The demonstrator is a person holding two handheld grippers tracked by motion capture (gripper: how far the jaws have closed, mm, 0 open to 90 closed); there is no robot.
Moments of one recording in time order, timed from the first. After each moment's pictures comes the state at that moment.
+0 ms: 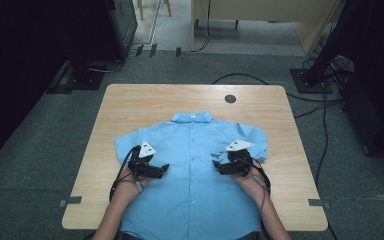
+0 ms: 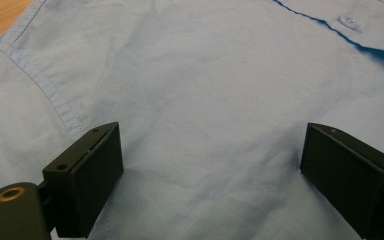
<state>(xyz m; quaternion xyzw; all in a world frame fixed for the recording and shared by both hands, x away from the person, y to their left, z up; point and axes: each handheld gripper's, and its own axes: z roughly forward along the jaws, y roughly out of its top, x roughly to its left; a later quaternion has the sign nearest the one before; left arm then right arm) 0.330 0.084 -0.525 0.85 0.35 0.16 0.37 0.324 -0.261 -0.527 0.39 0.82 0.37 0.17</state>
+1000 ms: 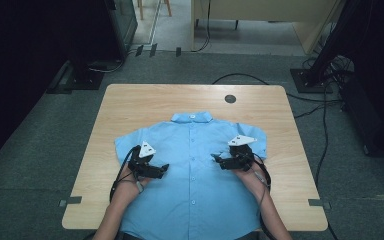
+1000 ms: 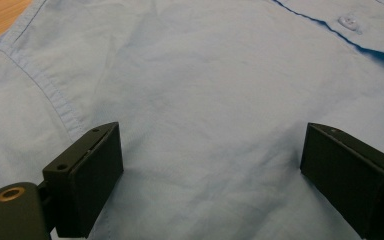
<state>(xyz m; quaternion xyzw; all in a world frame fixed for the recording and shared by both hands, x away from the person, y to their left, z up) 0.330 0.083 -0.526 0.84 0.36 0.16 0.37 0.335 -0.267 -0.519 0.41 0.81 0.38 0.16</state>
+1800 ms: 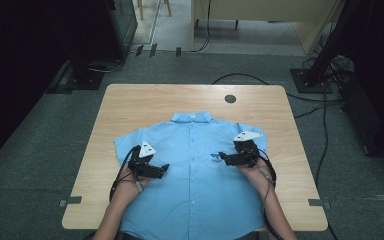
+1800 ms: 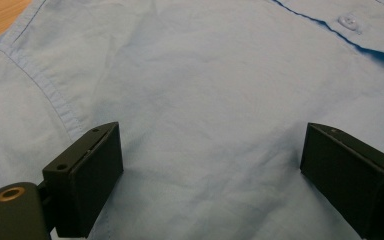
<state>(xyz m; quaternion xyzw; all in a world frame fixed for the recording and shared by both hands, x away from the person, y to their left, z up) 0.330 0.083 -0.525 0.84 0.36 0.16 0.37 0.342 -0.282 -0.507 0.42 0.81 0.38 0.16</state>
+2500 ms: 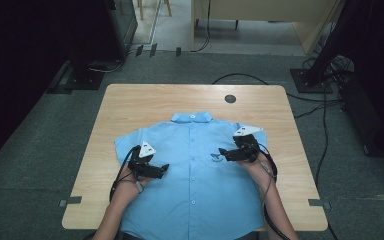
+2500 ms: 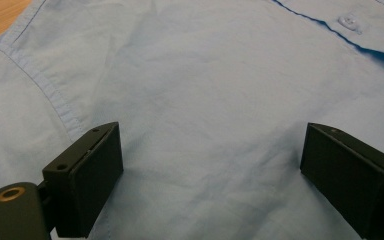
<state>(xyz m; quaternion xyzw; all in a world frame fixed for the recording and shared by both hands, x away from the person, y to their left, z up) 0.330 0.084 -0.525 0.84 0.36 0.16 0.37 0.353 -0.284 -0.497 0.41 0.82 0.38 0.16</state>
